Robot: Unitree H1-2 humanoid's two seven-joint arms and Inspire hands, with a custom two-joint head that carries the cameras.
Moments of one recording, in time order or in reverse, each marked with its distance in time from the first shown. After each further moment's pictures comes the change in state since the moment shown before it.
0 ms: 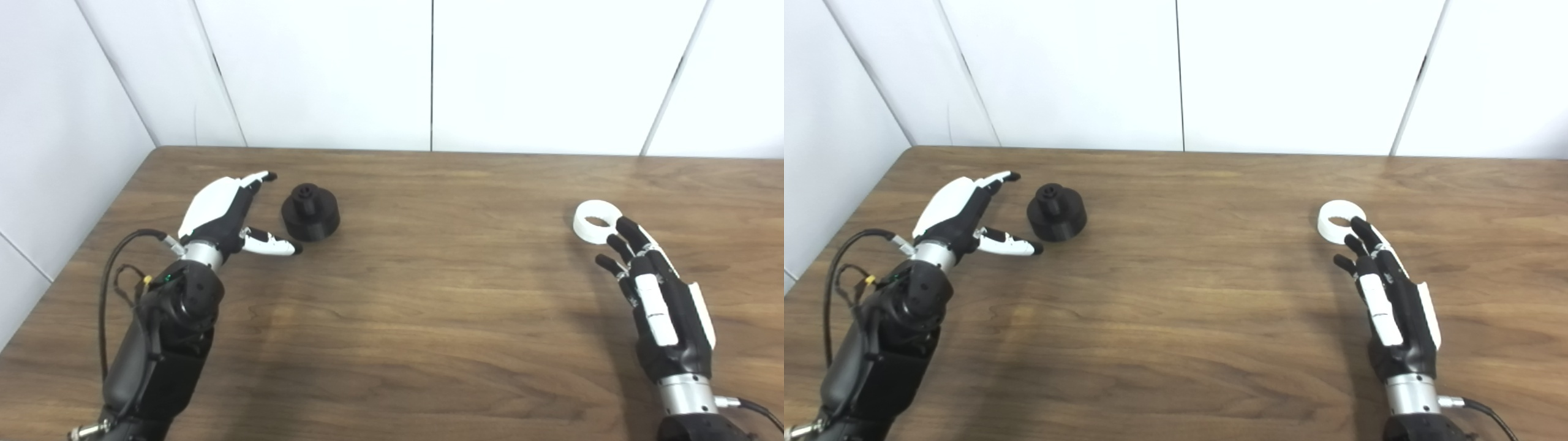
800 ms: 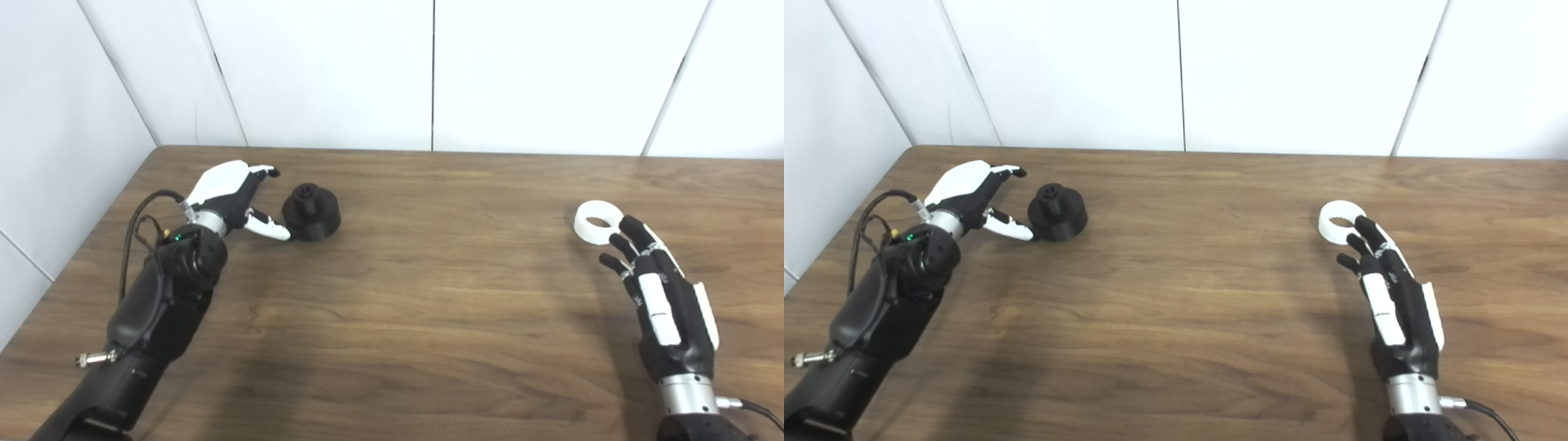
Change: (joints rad) left arm -0.186 0.080 -0.122 0.269 0.017 -0.087 0.021; right arm -0.002 0.007 0.001 0.005 -0.018 -0.025 -0.029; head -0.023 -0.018
